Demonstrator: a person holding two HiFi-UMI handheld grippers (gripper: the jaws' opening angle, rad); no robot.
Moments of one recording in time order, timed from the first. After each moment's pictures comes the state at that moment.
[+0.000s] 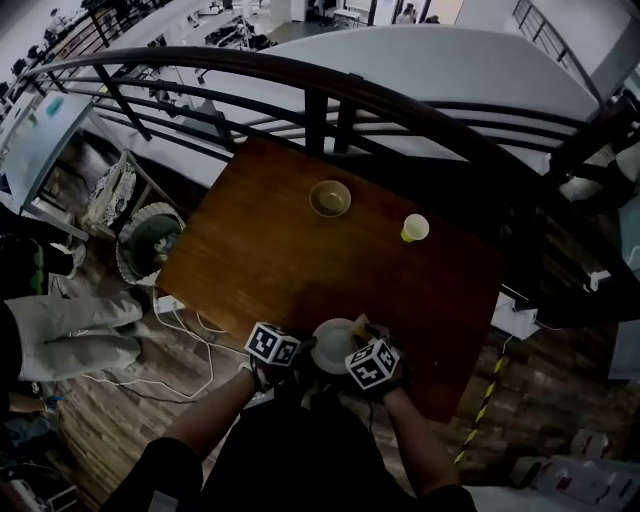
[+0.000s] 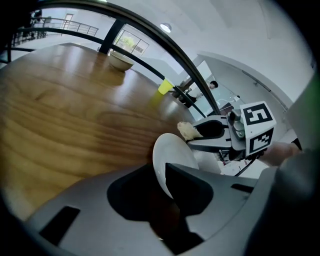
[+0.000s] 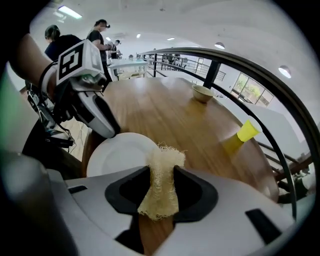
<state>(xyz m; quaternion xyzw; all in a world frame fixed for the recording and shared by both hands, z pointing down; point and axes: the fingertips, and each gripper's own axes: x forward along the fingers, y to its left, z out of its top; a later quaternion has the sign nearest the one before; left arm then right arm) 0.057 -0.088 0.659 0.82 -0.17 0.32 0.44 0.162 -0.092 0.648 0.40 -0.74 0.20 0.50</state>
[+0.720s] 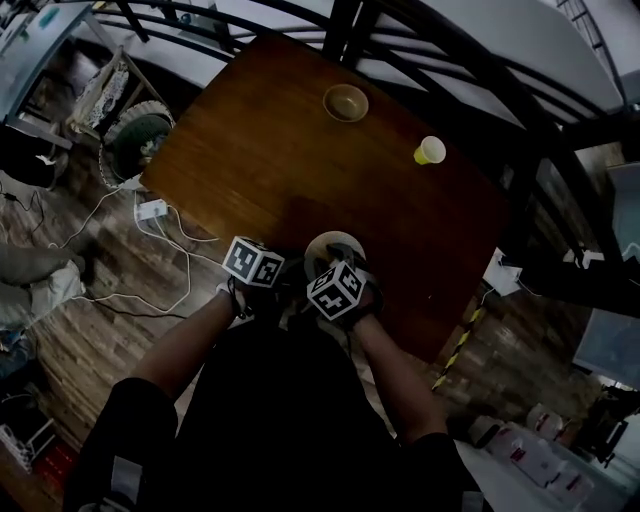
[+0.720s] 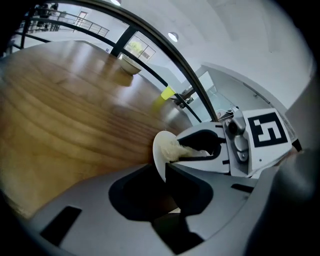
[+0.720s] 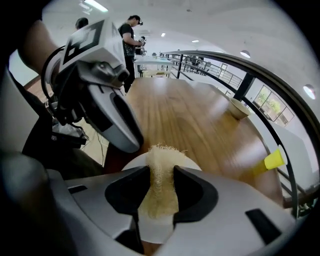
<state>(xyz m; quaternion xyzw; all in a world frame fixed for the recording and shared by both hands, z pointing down) 0.031 -0.075 0.666 0.81 -0.19 0.27 0.48 0.065 -0.079 0.671 0.30 -0.78 0.14 0.53</state>
